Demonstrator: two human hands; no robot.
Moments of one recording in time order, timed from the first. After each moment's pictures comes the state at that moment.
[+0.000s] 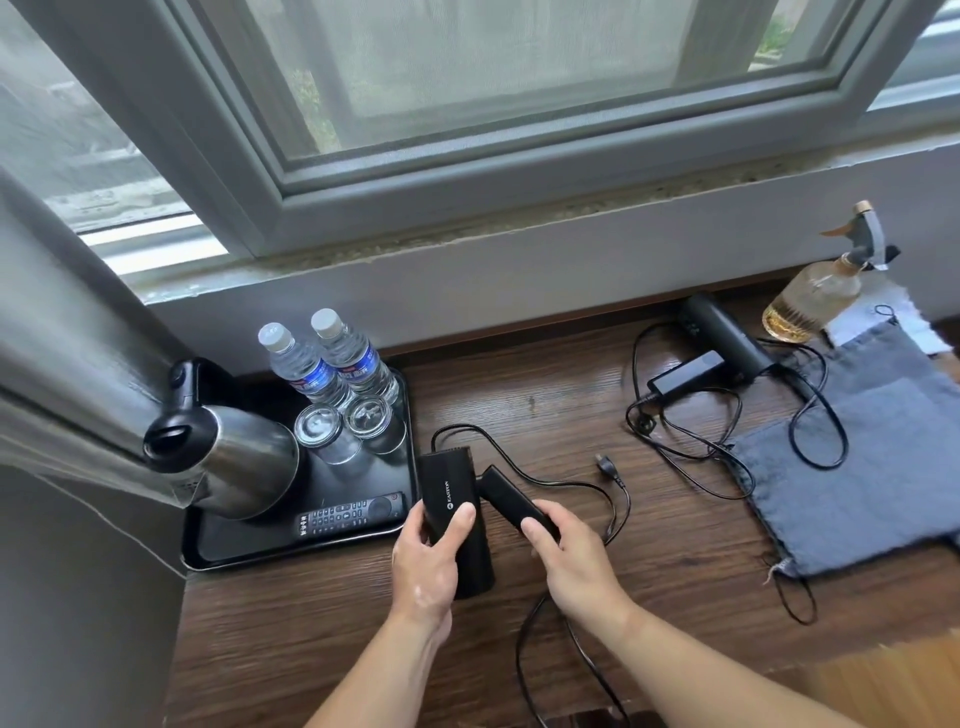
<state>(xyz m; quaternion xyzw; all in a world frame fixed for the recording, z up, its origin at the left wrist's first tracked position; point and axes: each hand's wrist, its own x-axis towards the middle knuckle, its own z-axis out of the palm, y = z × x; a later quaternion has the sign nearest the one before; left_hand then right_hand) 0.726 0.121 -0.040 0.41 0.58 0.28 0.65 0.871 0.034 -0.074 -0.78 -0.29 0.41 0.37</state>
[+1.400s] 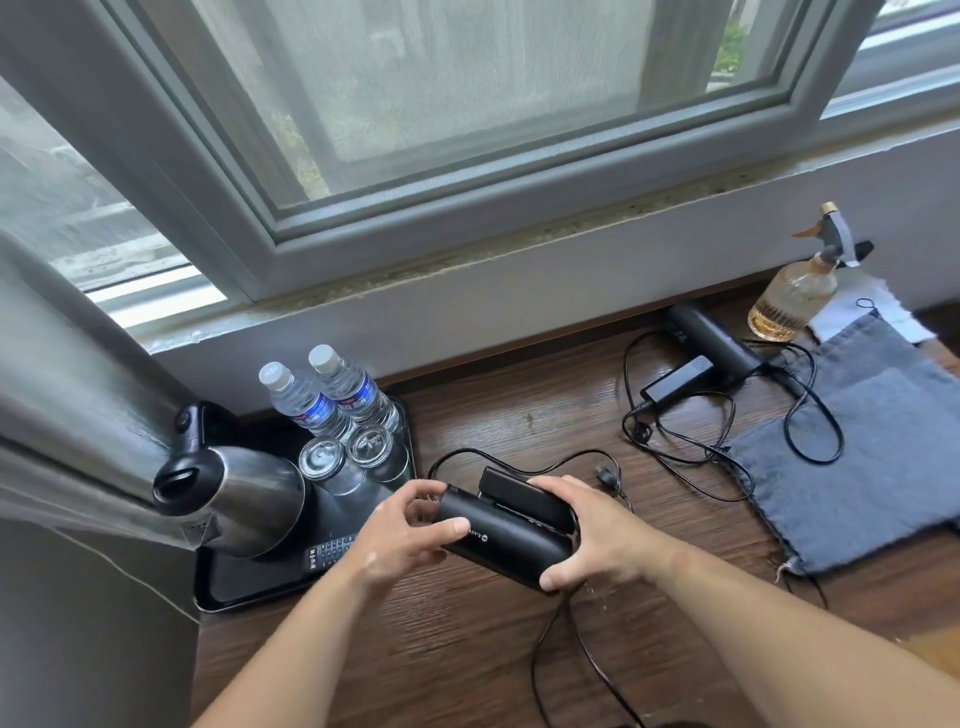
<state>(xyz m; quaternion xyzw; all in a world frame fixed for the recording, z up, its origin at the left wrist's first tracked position) 0.707 0.200 0.004 0.53 0.48 0.05 0.70 0.941 0.051 -0.034 -0.68 -0.52 0.45 0.25</state>
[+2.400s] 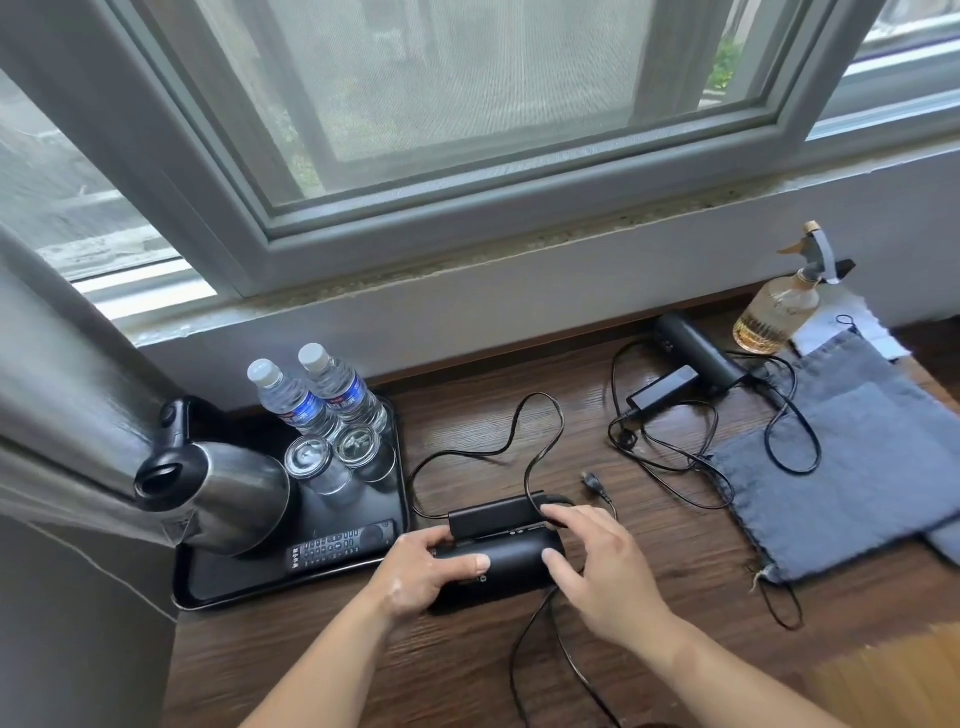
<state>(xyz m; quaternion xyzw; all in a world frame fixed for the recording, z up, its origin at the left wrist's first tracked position) 0.719 0.156 -0.012 0.53 0.48 0.02 0.70 0.906 0.006 -0.031 -0.79 -0.47 0.23 0.33</state>
